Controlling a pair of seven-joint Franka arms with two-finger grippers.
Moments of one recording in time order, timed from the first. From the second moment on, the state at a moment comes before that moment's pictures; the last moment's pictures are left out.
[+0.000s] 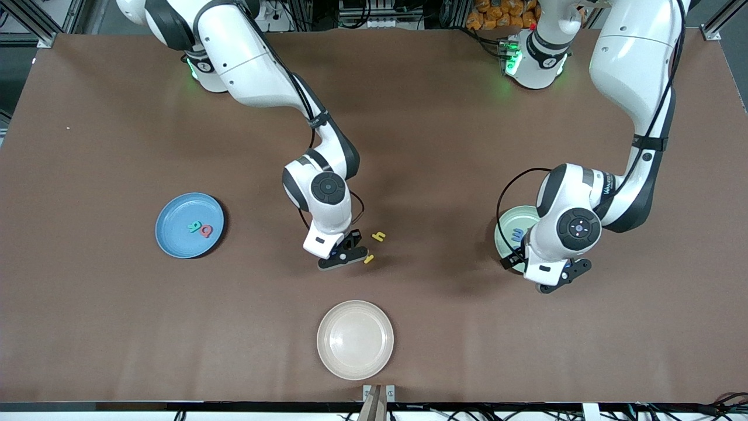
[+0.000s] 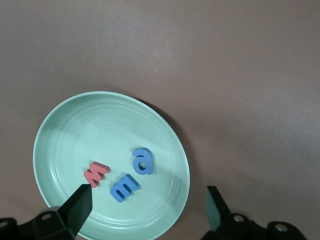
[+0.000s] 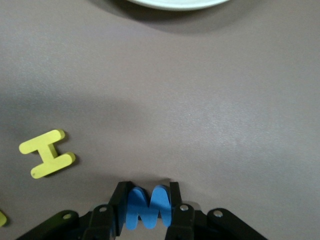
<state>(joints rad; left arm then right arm) -0.18 0.62 -0.11 -1.59 0.14 2.08 -0.85 0.74 0.88 -0.16 -1.40 -0.03 2.35 0.34</state>
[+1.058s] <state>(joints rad) -0.30 0.63 -0.11 -1.59 0.14 2.12 -1.02 0.49 0.60 -0.18 -1.51 -0.03 2.01 -0.17</state>
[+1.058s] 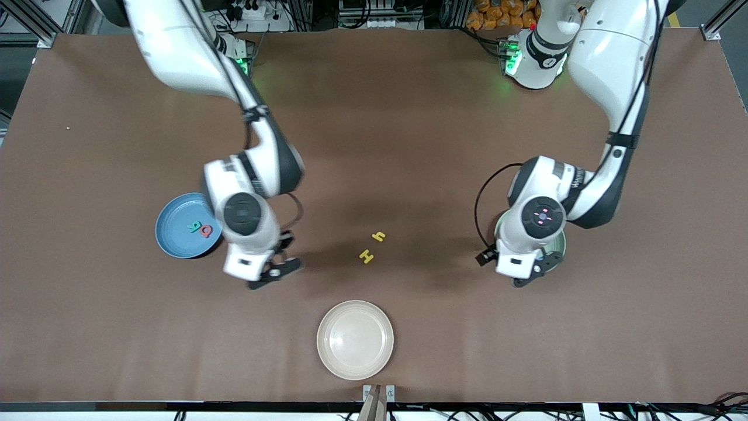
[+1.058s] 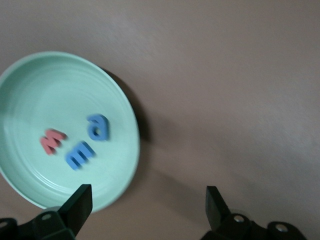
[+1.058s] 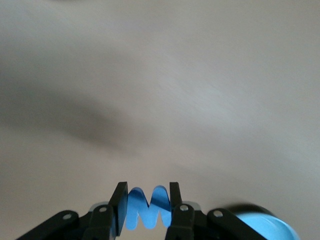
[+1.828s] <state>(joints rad) -0.54 0.72 -0.12 -1.49 0.14 2.21 -1.52 0.40 0.38 -0.35 -2.16 -0.03 2.55 -0.50</state>
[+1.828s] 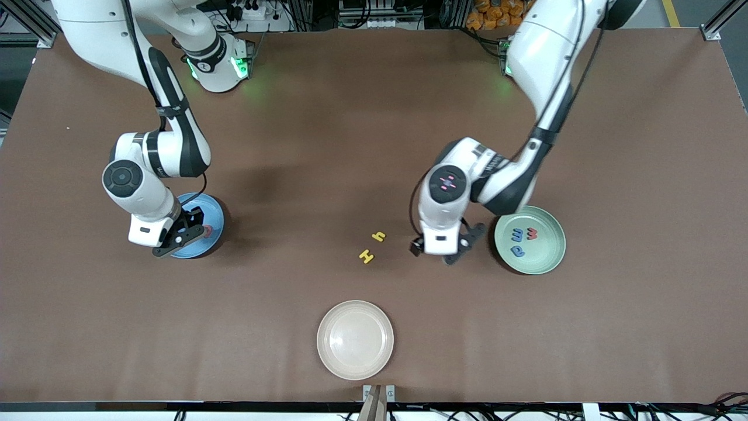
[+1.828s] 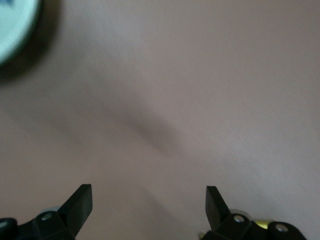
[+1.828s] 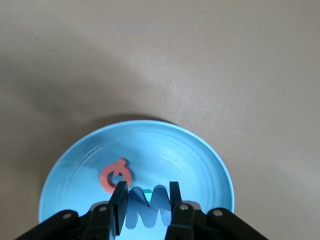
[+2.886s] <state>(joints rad) -0.64 0.90 -0.13 -1.34 0.08 2.30 -1.81 0.39 0.34 -0.36 -2.15 0.16 2.43 -0.51</state>
